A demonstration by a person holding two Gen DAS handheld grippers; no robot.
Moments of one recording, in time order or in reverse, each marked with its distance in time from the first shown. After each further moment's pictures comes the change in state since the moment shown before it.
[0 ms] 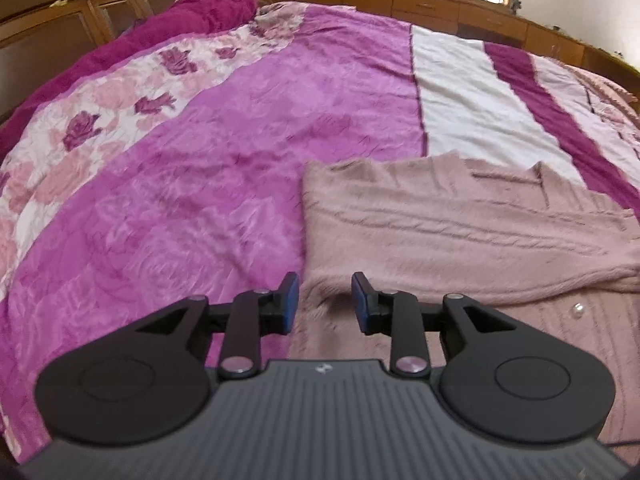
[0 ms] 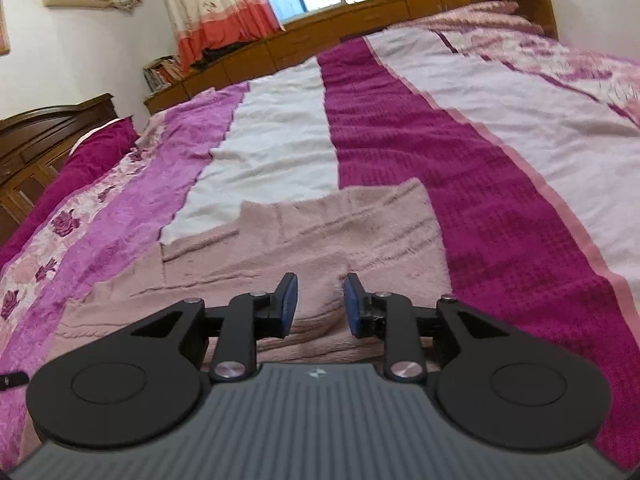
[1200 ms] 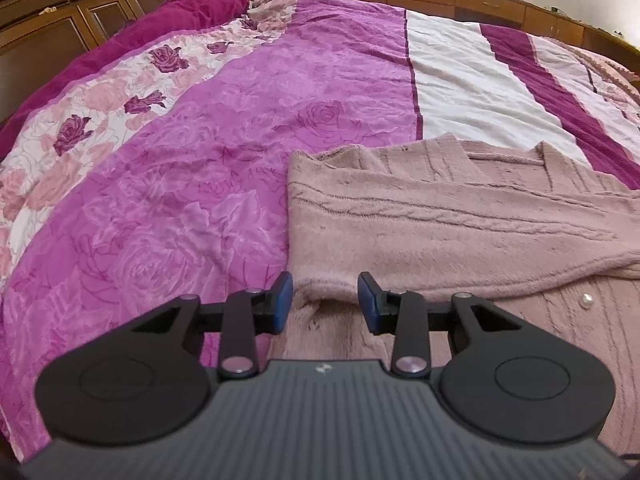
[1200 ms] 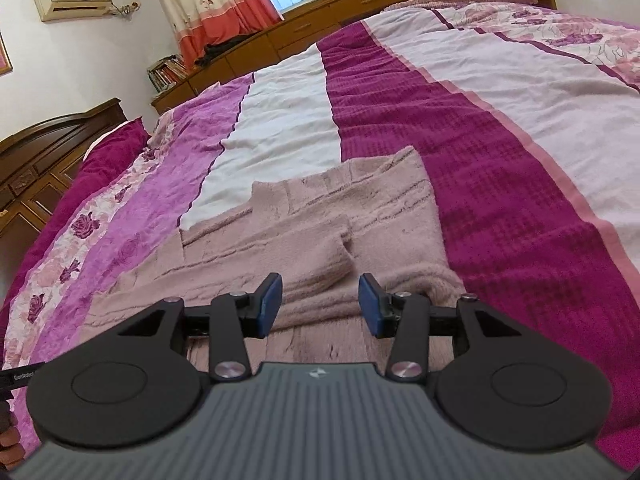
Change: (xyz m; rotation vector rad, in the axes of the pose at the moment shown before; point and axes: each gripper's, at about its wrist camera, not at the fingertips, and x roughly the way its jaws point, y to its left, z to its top) left arm 0.011 -0.014 -0.005 0.039 0.033 0.024; right arm -0.026 -0.016 -0.016 0.091 0.062 0.055
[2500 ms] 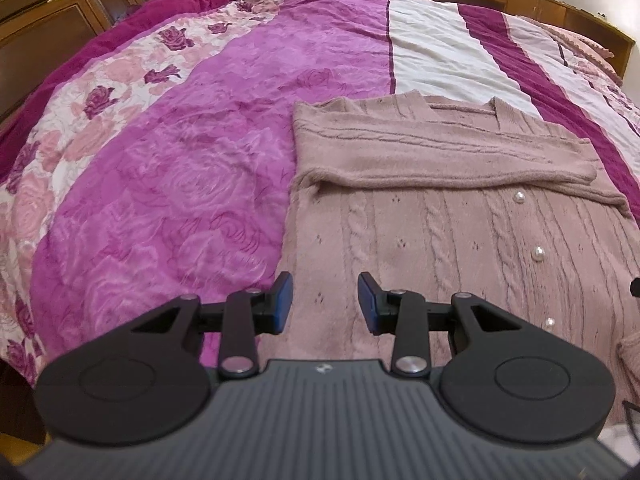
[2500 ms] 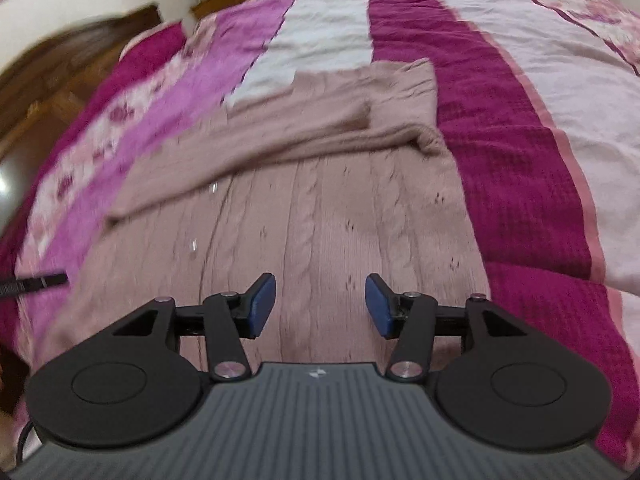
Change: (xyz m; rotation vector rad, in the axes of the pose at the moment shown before) left arm -0.099 0.008 -0.063 0.020 0.074 -0.029; right arm -0.094 0.001 -0.059 -0.191 0.266 0.046
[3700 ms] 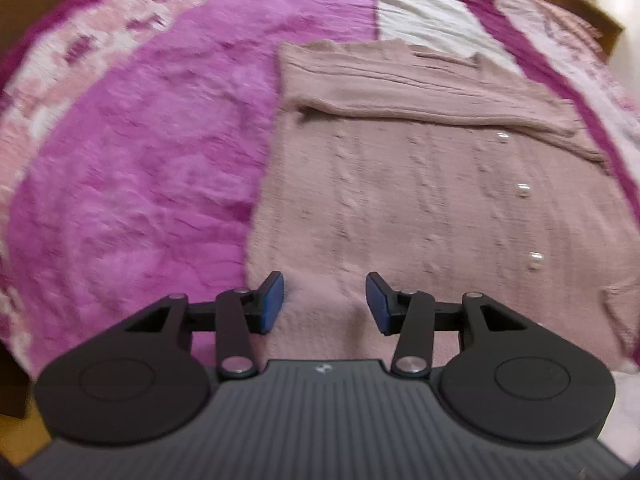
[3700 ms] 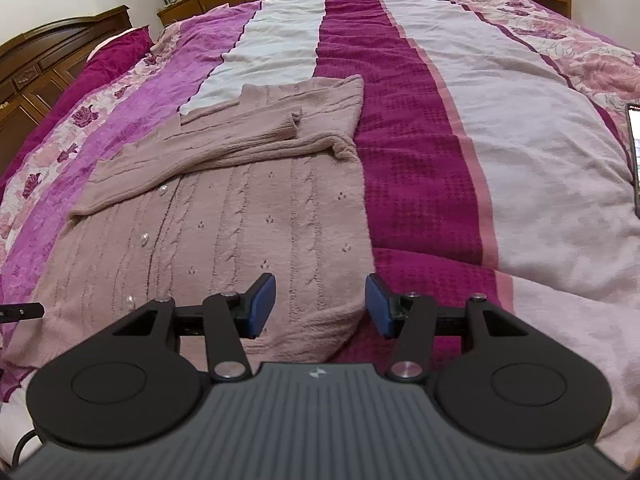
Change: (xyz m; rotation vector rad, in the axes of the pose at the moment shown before) left arm 0.004 0.009 -0.032 -0.028 0.134 -0.126; right arm -0.047 -0.035 -0.010 0.012 -0.037 -0.136
